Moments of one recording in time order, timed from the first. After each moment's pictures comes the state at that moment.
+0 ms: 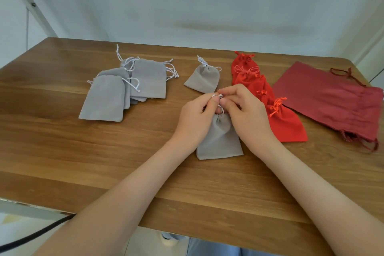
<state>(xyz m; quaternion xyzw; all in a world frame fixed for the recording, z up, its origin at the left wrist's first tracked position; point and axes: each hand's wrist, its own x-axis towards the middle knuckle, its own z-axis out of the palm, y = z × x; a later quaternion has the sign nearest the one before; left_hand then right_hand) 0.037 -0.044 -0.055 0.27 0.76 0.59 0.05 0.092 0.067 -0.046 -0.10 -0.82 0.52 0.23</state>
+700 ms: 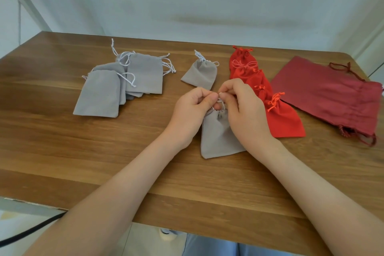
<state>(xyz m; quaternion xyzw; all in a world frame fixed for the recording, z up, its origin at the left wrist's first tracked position) 0.034 -0.045 -0.054 0.21 0.70 0.66 0.17 0.096 0.068 -0.052 -0.06 -0.87 0.39 0.29</state>
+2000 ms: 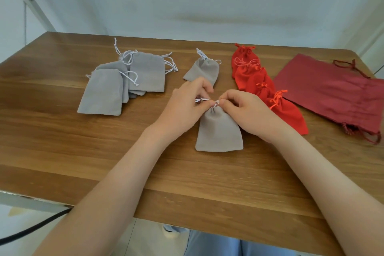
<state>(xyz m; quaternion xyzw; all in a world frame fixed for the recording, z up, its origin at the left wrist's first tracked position) 0.016 -0.061 -0.042 0.36 0.85 0.38 0.03 0.090 0.087 -0.046 -0.08 -0.90 0.42 0.06</state>
